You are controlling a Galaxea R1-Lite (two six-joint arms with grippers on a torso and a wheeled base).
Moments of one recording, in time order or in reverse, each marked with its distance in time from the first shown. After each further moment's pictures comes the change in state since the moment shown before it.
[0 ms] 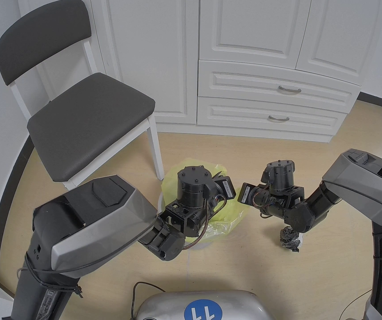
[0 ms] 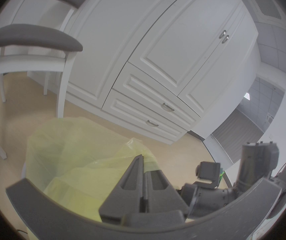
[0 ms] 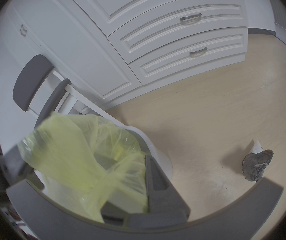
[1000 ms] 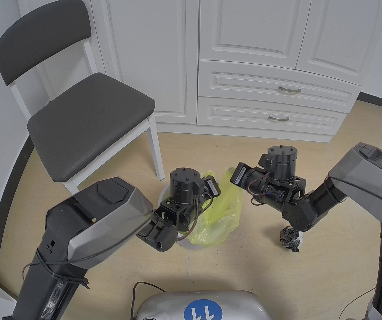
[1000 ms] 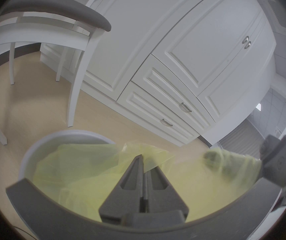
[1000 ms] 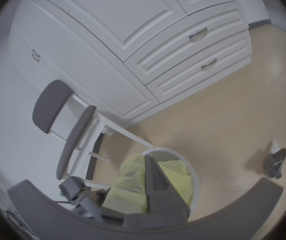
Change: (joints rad) left arm 0.084 0.112 -0.116 0.071 -0.014 -0.119; right arm 0.061 -0.084 0.004 -0.127 -0.006 0.133
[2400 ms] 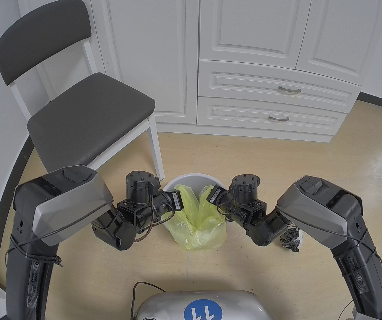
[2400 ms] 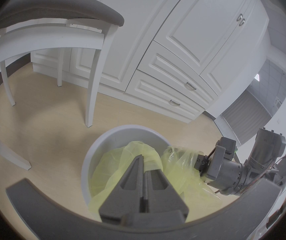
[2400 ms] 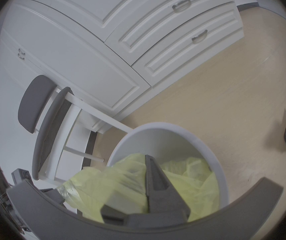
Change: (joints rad) left arm 0.176 -0.124 0.334 -0.052 -0.266 0.220; right arm 0.046 0.395 -0.336 -0.033 -0.079 0.095
